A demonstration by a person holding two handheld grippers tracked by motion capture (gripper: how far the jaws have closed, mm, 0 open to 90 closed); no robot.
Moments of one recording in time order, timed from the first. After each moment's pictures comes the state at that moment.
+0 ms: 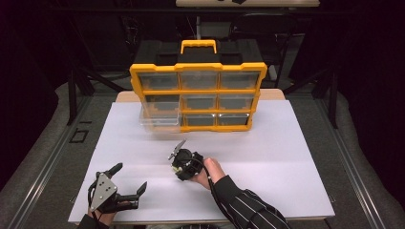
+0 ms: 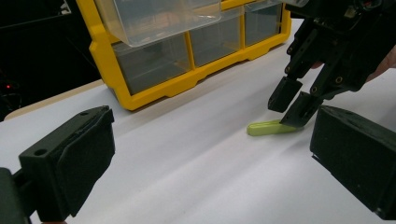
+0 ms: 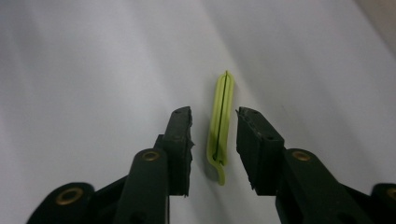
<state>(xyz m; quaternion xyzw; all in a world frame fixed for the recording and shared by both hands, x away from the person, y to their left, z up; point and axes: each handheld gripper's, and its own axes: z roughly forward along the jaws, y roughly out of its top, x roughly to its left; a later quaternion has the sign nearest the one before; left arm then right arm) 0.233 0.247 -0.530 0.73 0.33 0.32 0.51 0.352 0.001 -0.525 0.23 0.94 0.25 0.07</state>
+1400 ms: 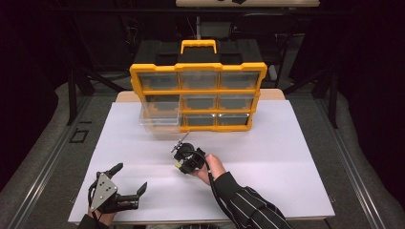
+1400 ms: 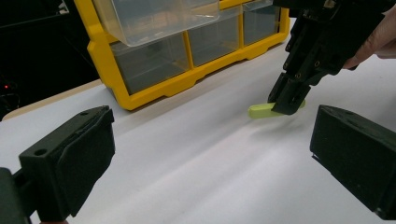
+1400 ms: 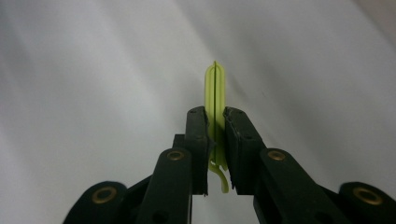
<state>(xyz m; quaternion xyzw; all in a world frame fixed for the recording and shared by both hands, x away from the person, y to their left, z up) 0.233 0.247 -0.530 0.73 0.32 0.32 0.51 0.366 -0.006 -0.518 0.28 0.93 0.23 0.04</state>
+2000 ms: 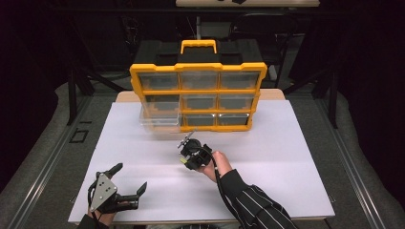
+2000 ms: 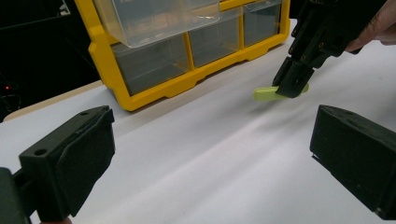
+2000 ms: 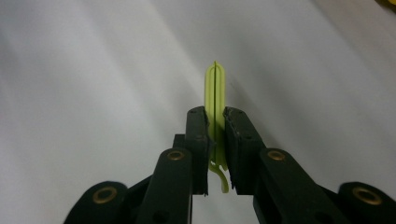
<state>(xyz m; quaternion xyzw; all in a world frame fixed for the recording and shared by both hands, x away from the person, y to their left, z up) 0.233 0.247 -0.530 0.73 0.33 0.32 0.51 0.371 -0.024 -0.509 0.29 0.92 0.24 0.06</state>
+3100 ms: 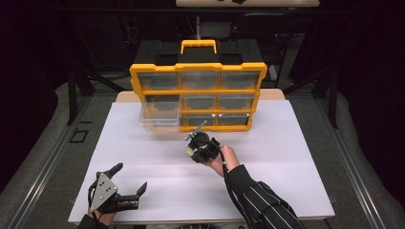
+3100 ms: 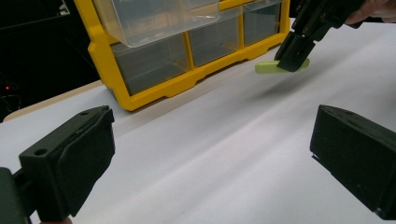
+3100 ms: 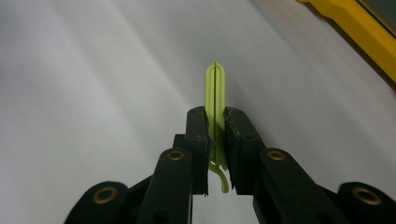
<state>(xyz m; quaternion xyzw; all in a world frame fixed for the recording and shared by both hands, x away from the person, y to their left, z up) 0.233 0.247 -0.530 0.73 0.32 0.32 0.51 0.380 -0.047 -0.490 0.31 0.91 0.25 0.08</state>
